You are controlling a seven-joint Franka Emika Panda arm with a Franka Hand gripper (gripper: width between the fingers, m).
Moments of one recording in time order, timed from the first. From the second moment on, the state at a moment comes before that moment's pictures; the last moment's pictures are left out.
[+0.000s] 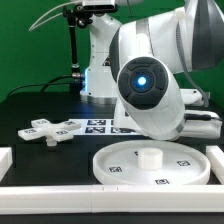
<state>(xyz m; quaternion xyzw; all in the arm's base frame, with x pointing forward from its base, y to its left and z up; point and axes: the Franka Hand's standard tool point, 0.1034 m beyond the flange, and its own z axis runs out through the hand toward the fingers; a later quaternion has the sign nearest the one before) 0.427 0.111 0.006 -0.86 0.16 0.46 0.11</state>
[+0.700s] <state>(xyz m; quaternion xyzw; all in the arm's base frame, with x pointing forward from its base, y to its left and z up) 0.430 0.106 0.006 -0.86 0.17 0.46 0.11</state>
